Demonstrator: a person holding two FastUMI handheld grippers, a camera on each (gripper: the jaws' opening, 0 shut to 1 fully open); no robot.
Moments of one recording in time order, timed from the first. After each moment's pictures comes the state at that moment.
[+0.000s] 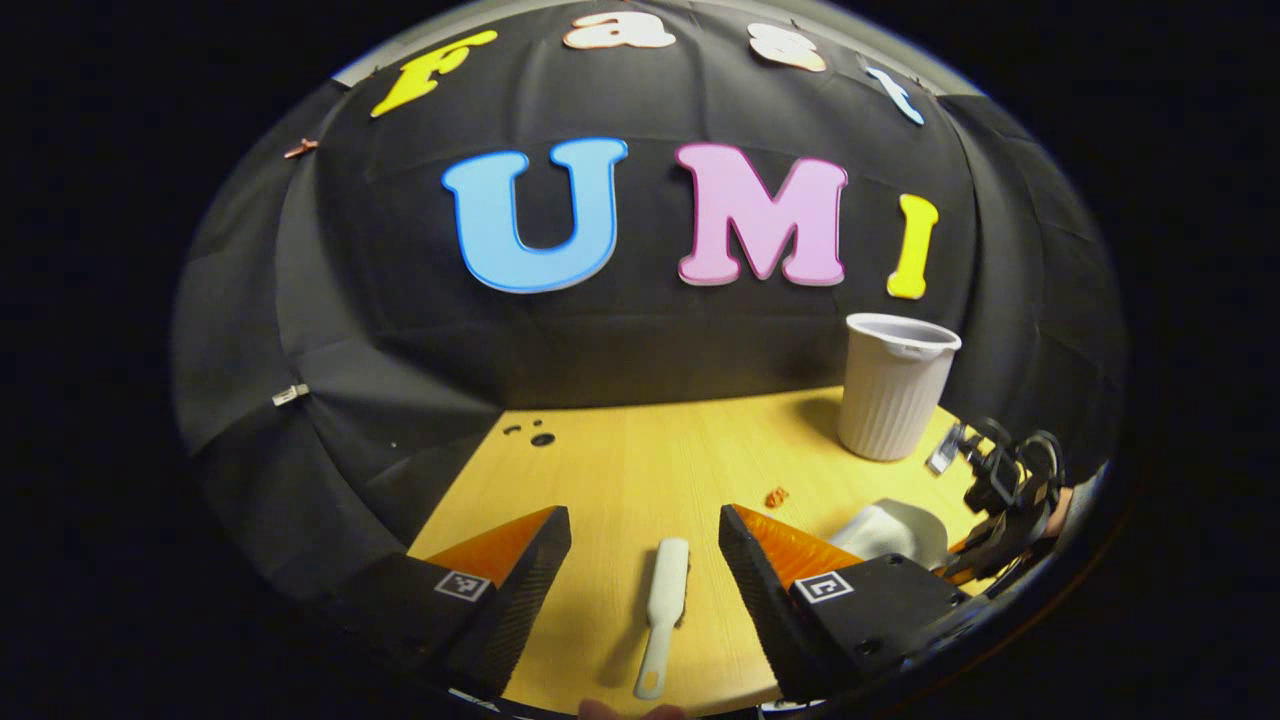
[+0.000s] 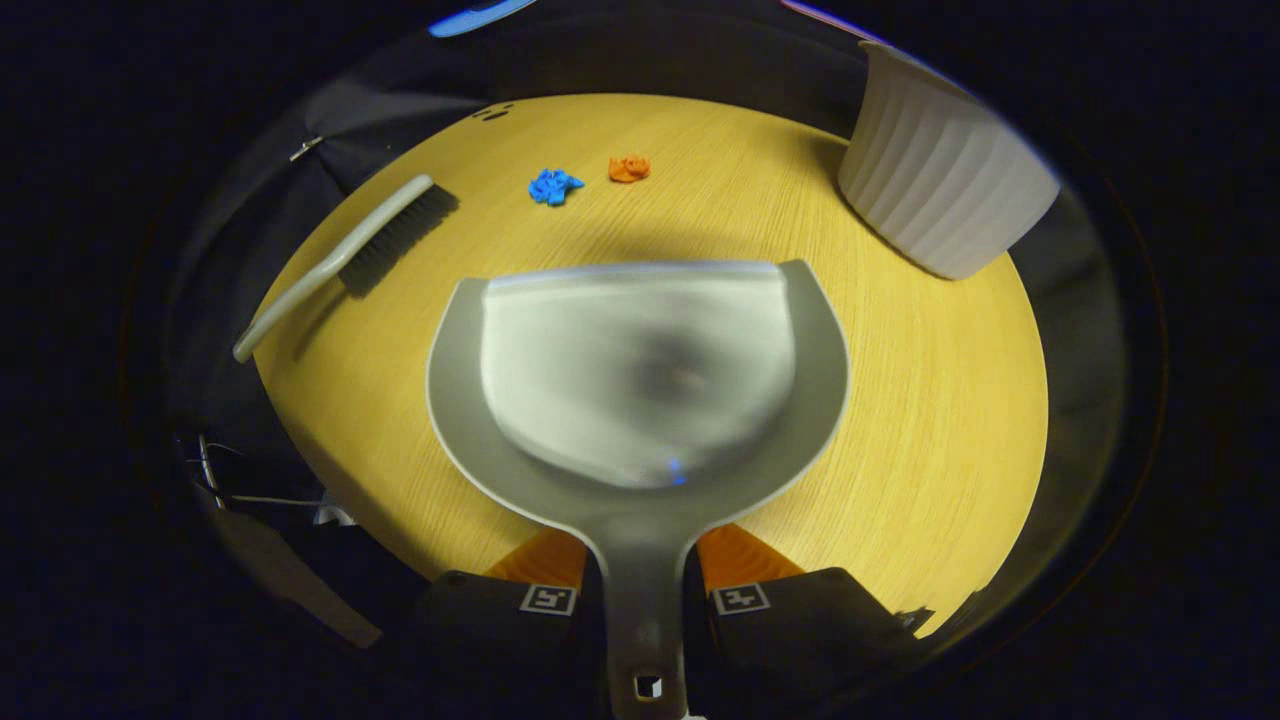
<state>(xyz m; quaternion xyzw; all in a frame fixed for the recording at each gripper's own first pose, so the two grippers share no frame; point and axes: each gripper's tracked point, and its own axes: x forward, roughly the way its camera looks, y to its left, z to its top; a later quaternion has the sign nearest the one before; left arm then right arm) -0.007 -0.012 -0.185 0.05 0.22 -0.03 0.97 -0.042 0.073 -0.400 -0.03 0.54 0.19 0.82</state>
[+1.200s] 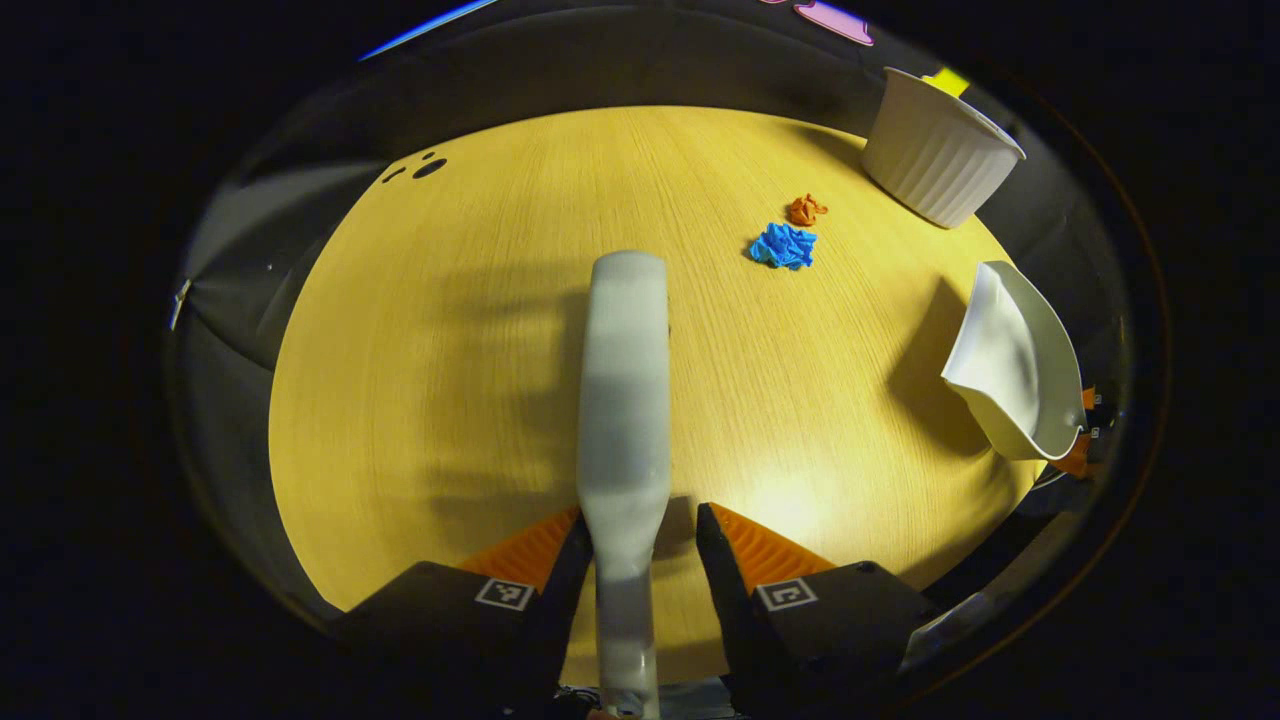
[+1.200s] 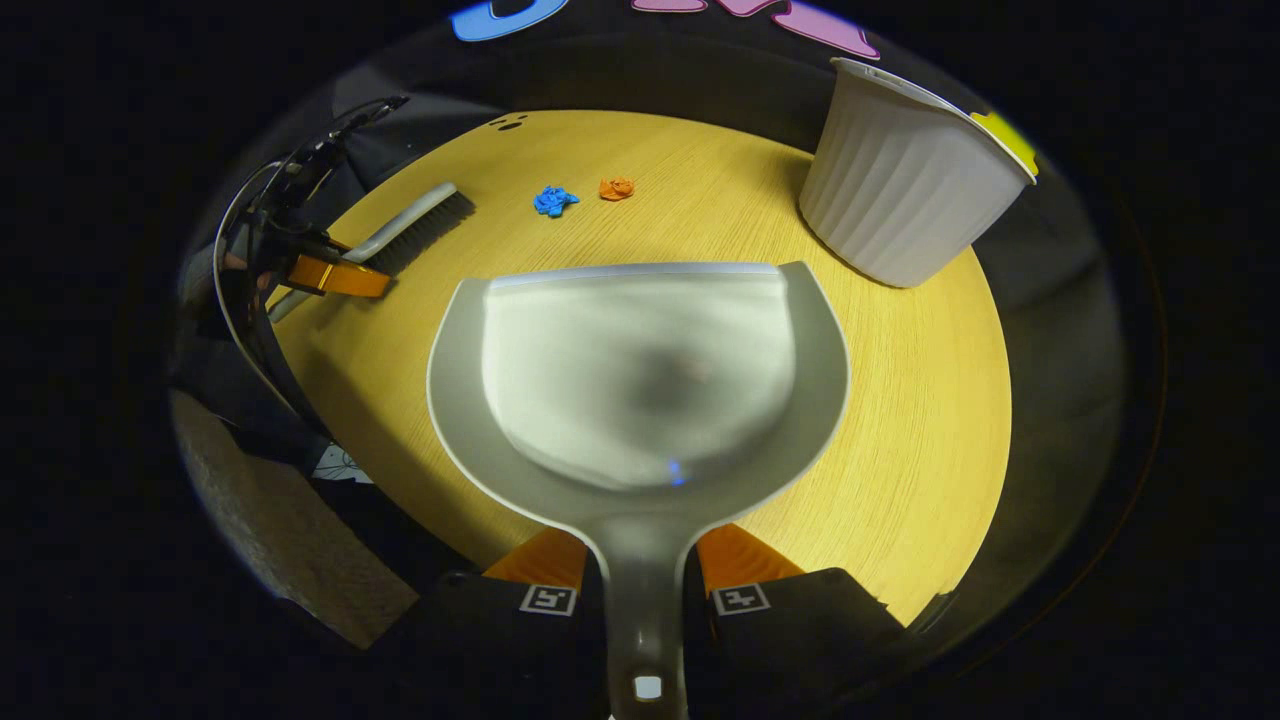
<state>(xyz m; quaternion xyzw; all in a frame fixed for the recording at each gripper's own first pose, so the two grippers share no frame) -0.028 -0.013 -0.406 0.05 0.58 -0.07 0.81 -0.067 0.026 -0.373 -0.05 0.53 0.20 0.82</state>
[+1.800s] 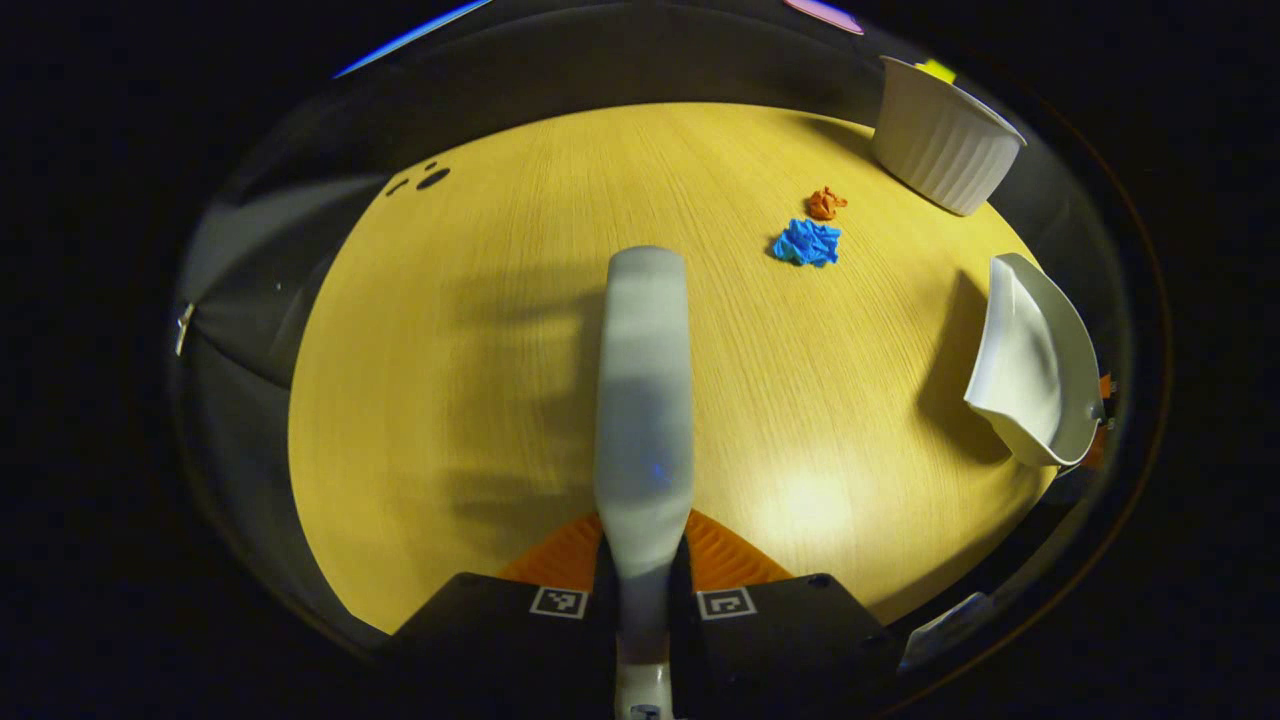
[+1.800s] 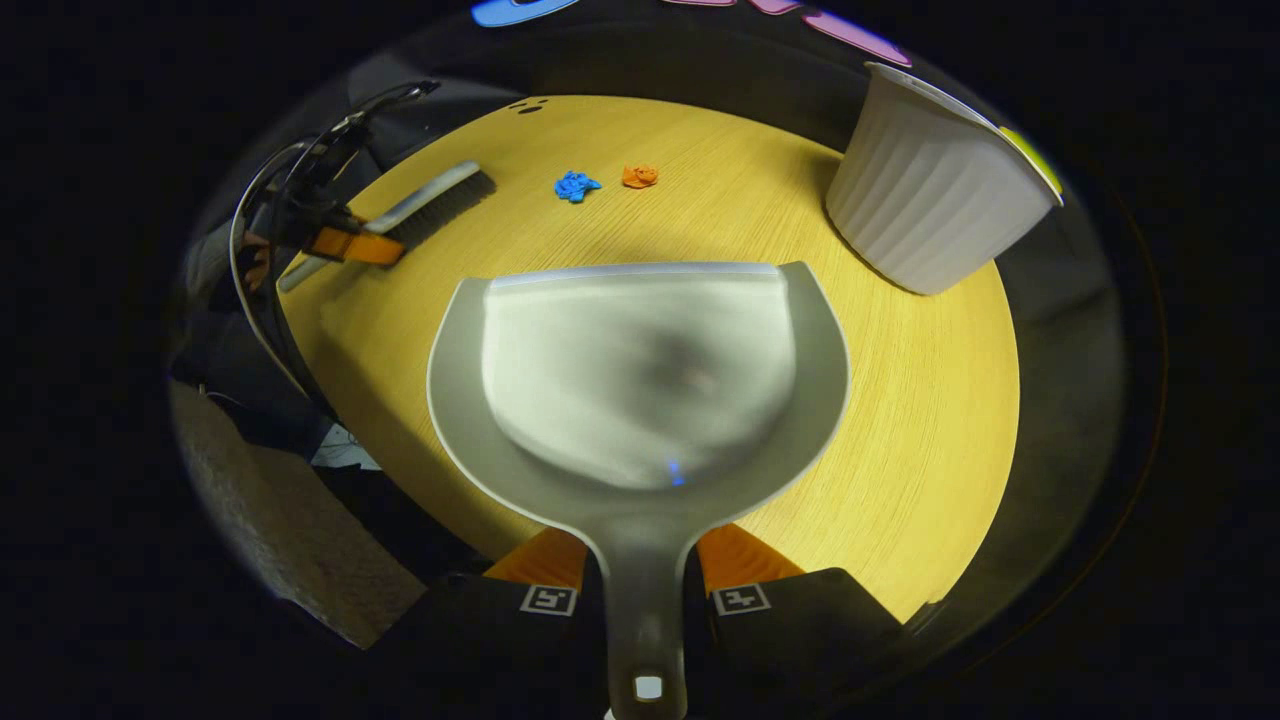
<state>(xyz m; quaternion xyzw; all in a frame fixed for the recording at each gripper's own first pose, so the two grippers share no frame) -0.001 0.001 -0.401 0.10 0.56 -0.06 0.82 -0.070 0.035 -0.369 -0.08 0.55 0.23 0.80</state>
